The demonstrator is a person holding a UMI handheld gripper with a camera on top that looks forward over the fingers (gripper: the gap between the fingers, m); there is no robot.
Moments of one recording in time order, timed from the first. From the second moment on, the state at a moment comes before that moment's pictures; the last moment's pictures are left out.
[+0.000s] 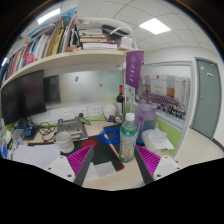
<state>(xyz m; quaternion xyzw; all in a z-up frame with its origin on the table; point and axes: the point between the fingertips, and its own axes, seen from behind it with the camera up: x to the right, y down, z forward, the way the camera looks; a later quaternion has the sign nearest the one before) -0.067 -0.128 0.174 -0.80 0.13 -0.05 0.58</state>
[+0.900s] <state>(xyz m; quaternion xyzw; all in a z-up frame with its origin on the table) 0.061 0.039 0.080 -0.78 0.10 -0.08 0.61</state>
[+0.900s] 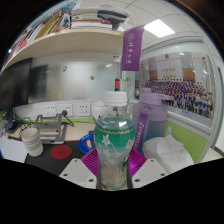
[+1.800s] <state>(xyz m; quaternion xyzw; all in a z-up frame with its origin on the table) -0.093 0.144 0.146 -0.61 -0.53 -0.47 0.37</state>
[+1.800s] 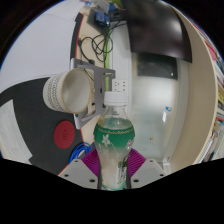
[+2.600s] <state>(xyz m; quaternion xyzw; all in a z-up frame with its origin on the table) -0.136 0.159 0.145 -0.67 -0.50 -0.33 0.44</state>
